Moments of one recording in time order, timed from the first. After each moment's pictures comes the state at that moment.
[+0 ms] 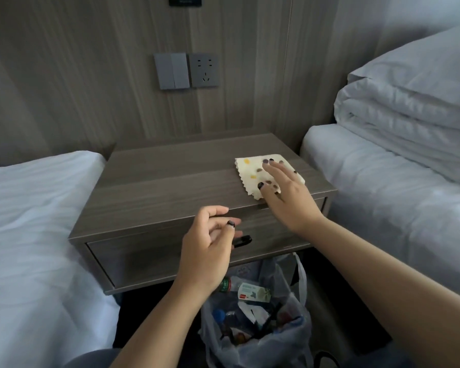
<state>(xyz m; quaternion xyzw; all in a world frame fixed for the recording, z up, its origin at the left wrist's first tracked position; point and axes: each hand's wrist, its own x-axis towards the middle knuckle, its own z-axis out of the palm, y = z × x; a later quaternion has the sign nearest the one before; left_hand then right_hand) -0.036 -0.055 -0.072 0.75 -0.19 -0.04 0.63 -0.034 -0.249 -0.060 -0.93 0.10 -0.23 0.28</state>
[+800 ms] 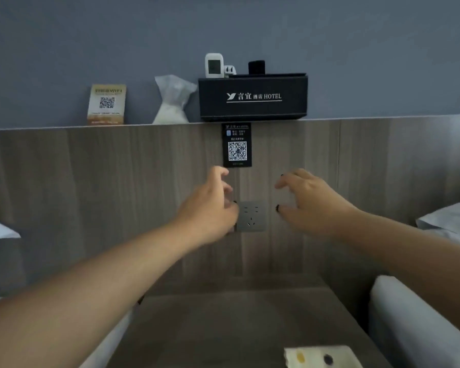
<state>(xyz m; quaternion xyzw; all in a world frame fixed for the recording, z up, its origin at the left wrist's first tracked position) 0.196 -0.094 0.184 0.86 -0.30 0.23 0.34 0.112 -0.277 0.201 -0.96 -0.02 -0.25 0.11</state>
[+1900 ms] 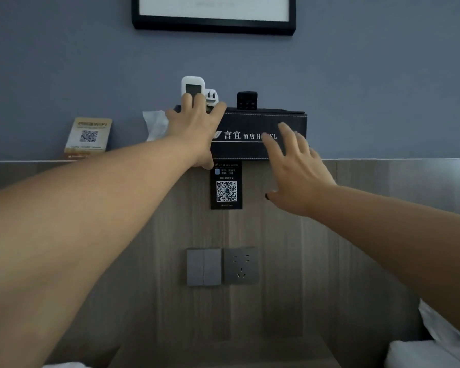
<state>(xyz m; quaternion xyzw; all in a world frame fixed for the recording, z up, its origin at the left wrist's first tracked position) 0.293 -0.136 0.363 0.84 -0.17 0.51 -0.07 0.193 -0.305 0.288 -0.89 0.02 -0.42 -0.15</state>
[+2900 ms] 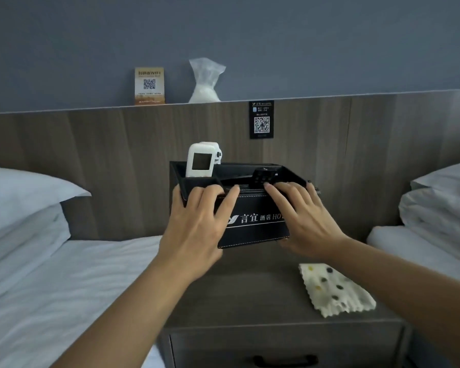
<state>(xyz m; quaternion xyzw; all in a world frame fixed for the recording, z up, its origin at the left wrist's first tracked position) 0.064 0.042 0.121 0.81 -0.32 0.49 -0.04 0.050 -0.201 0.105 -0.90 -0.15 -0.40 -0.10</state>
